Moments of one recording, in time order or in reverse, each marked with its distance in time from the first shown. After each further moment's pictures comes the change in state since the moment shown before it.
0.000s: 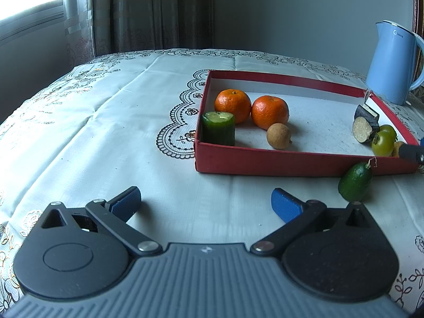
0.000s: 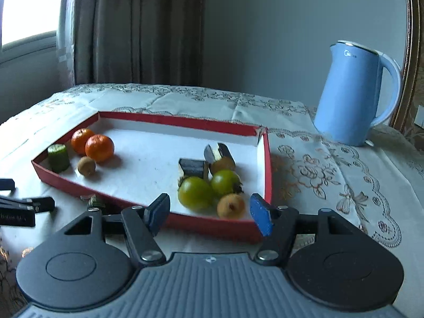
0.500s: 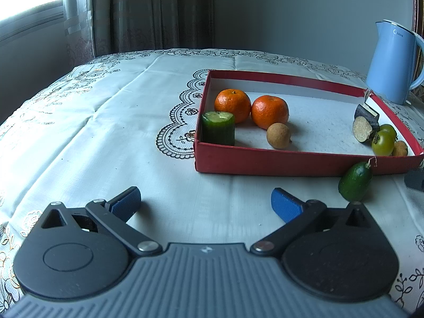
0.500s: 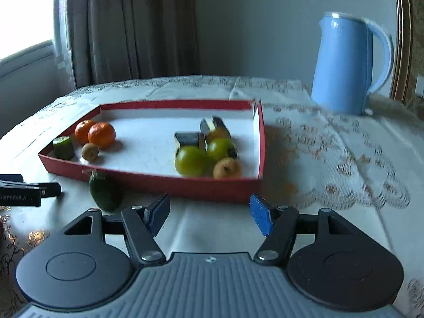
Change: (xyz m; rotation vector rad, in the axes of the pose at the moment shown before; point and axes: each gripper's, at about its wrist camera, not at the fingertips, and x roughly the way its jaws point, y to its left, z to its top) left arm 0.000 0.000 0.000 0.002 0.000 0.002; right arm -0.004 -0.017 -0.028 0.102 0.036 0.048
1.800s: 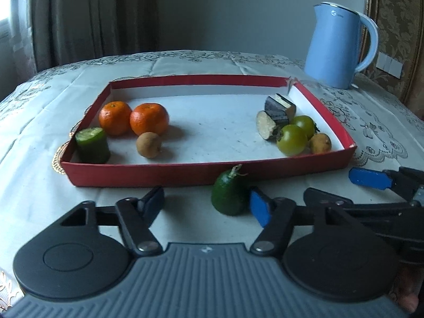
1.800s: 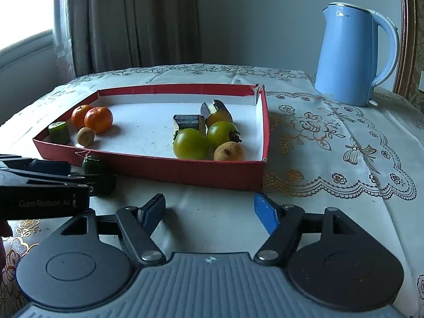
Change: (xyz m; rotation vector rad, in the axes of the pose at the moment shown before) left arm -0.010 -0.097 0.008 0.117 0.013 -0.175; right arm 0.011 0.002 -0.008 -0.025 0.029 -0.004
